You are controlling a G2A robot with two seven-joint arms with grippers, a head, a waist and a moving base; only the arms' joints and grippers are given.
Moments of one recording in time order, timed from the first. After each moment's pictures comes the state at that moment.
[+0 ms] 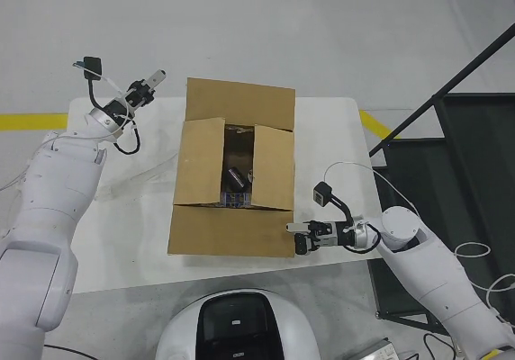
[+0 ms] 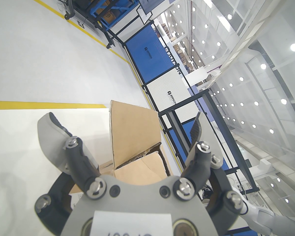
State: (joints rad) left arm 0.36 -1.34 -1.00 -0.30 0.02 -0.82 -0.44; right arm -1.32 -0.93 1.18 -1.46 0.47 -0.14 1.19
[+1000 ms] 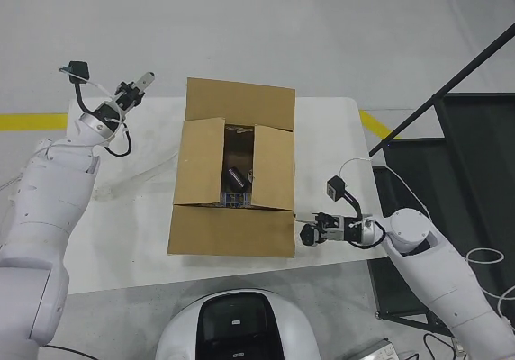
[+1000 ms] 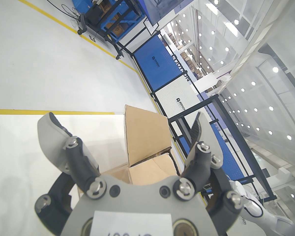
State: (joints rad) left arm 0.47 -1.26 -1.07 -0.49 0.14 -0.75 -0.32; right arm -1.40 -0.91 1.27 -1.52 0.44 -0.09 1.09
